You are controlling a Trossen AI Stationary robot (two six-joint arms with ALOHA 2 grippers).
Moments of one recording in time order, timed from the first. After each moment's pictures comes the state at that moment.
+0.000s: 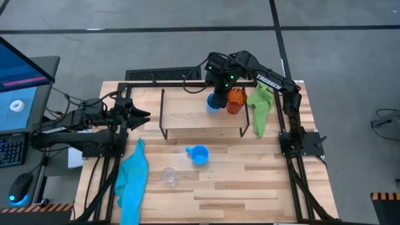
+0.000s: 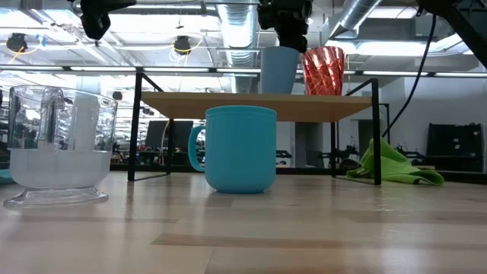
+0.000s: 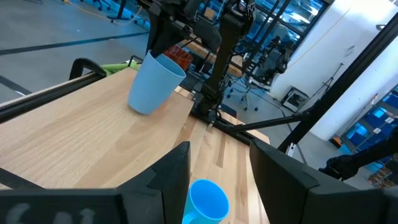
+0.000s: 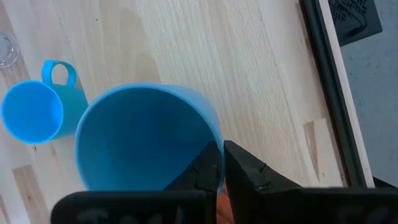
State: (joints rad) left arm 0.15 0.42 0.66 -0.34 0.04 -0.50; right arm -0.38 2.02 2.32 -1.57 -0.08 -0.15
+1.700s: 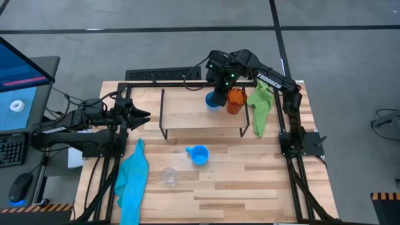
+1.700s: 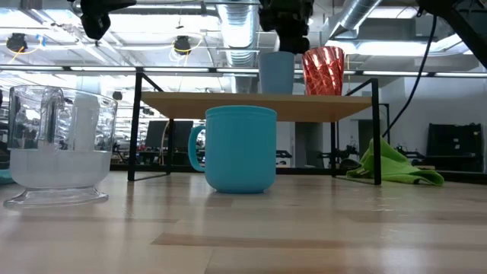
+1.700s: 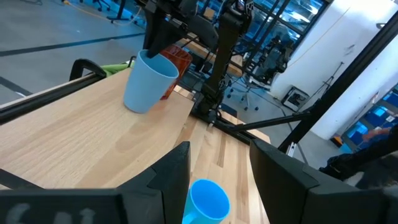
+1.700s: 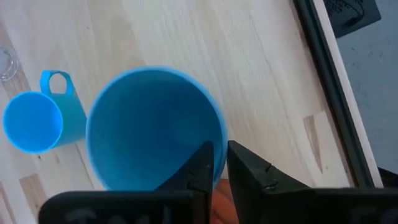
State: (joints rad) left arm 0.15 0.42 0.66 -0.34 0.05 -0.49; right arm -0.40 2.02 2.32 -1.57 -0.08 -0.10
